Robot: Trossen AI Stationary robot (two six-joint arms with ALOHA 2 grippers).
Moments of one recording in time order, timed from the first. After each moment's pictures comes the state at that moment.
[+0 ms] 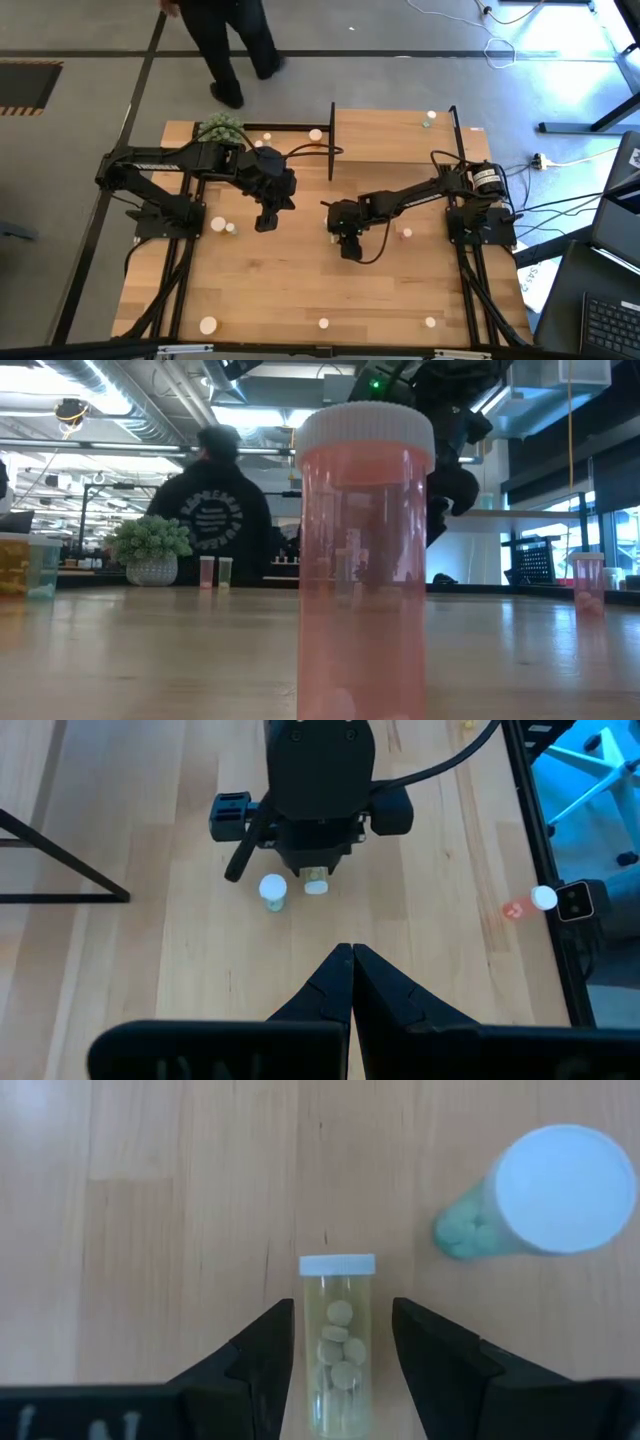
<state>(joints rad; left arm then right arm) -0.02 1.37 1.46 -0.86 0.07 -0.08 0.08 1.87 1.12 -0.36 -0.10 0.09</state>
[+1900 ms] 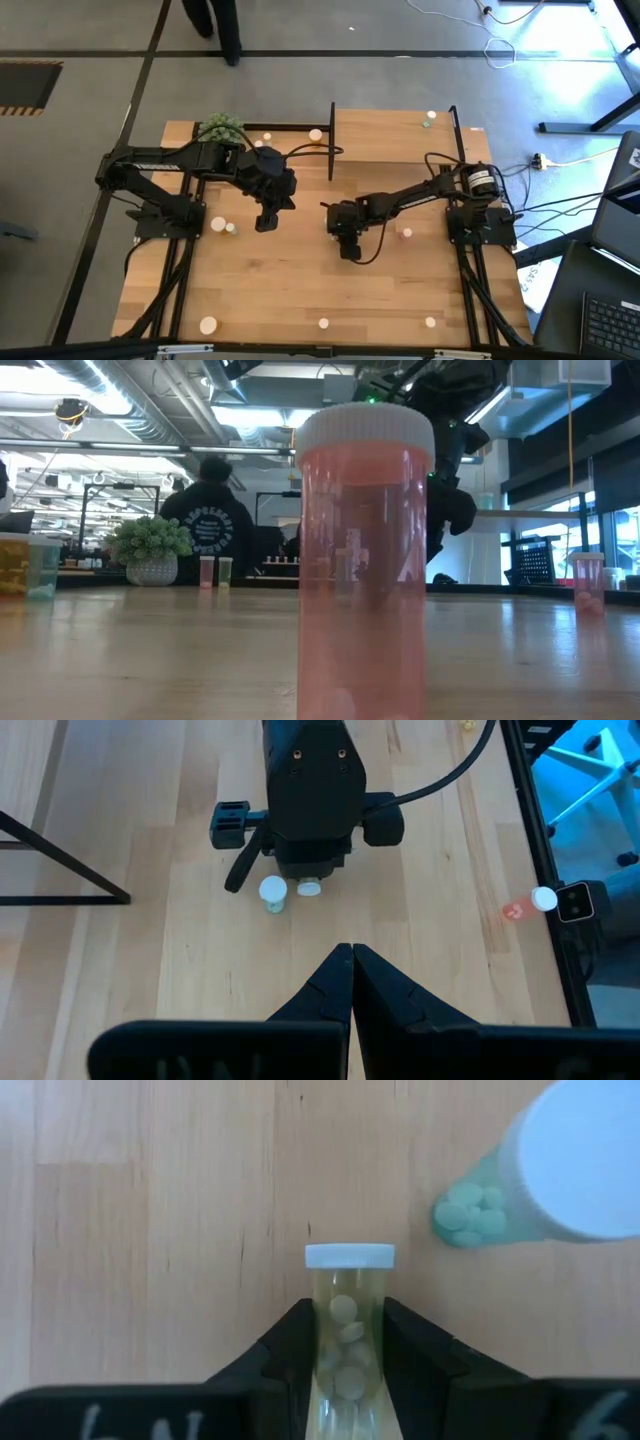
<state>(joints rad) -0.02 1.37 1.46 -0.86 0.07 -0.08 0.09 1.92 1.12 -0.36 -0.10 0.12</state>
